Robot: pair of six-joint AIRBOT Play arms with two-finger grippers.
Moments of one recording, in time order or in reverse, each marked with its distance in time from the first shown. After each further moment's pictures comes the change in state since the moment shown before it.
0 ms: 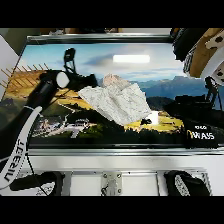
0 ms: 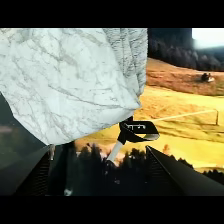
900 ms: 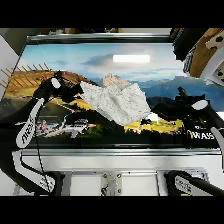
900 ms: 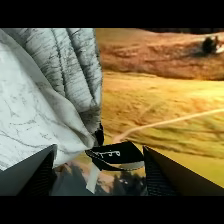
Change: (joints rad) left arm 0.232 -0.314 0.000 -0.181 0.058 0.000; right arm 0.086 -0.490 0.000 0.090 -0.183 -0.002
